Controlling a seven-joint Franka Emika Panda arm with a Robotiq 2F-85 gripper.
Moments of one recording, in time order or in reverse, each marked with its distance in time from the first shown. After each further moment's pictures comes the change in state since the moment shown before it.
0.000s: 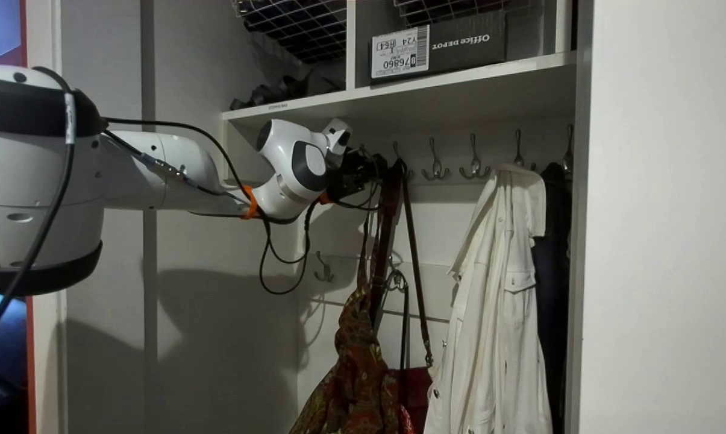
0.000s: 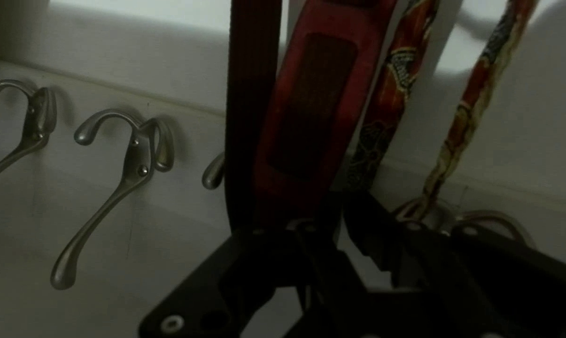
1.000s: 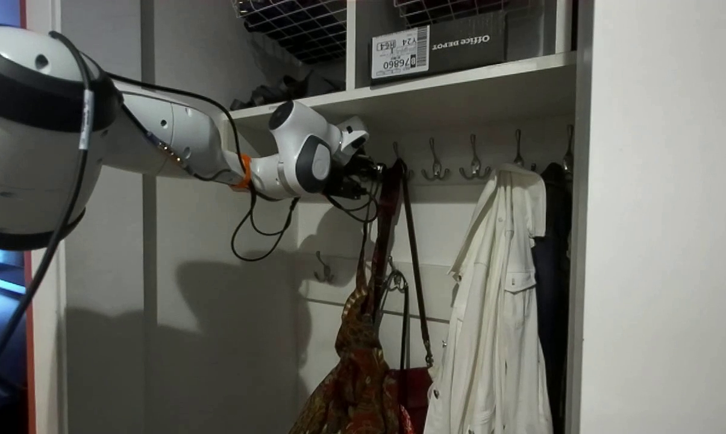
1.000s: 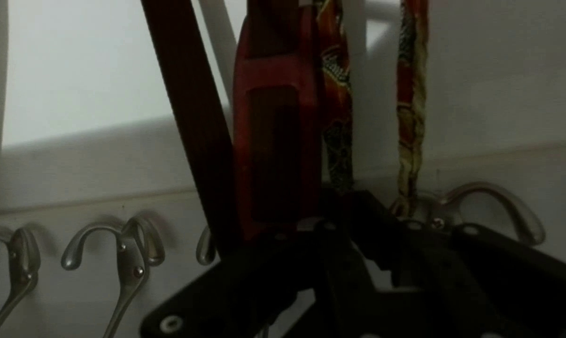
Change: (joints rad) arm -0.068 -0.208 0.412 -0.034 0.012 0.012 -0.061
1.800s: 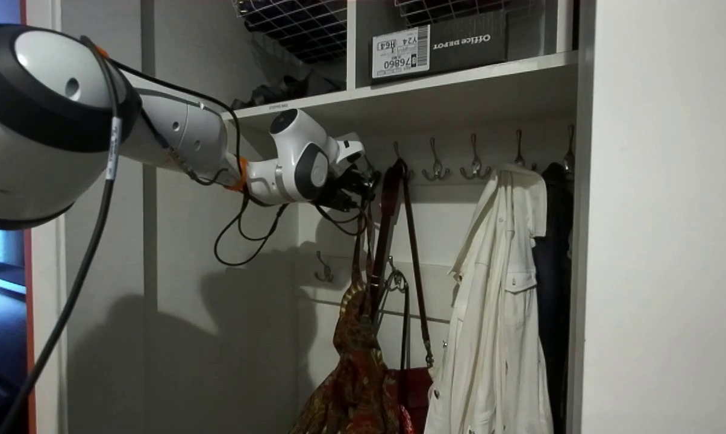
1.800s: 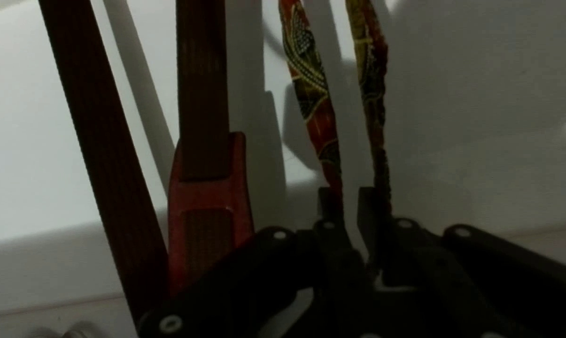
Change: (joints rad) arm -0.104 -0.081 0.340 -0.002 -0.296 -0.027 0.065
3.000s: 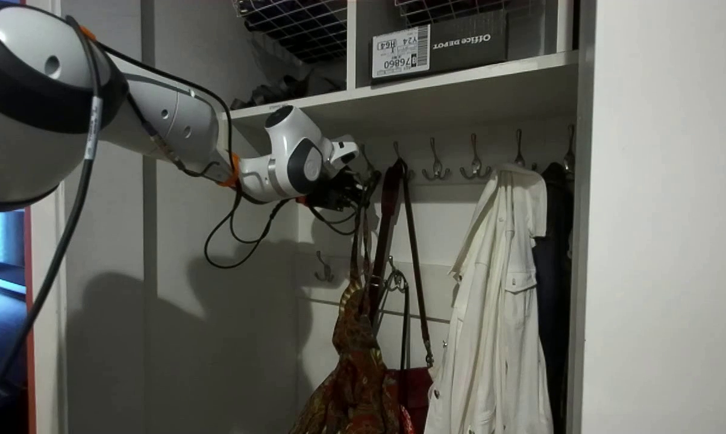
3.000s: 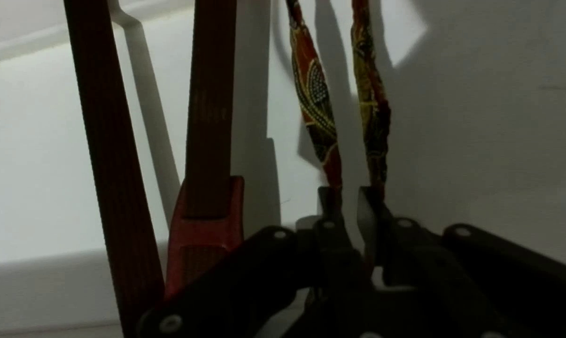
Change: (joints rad) arm 0.044 -0.055 -0.005 -0.085 -0.055 -0.082 -0.009
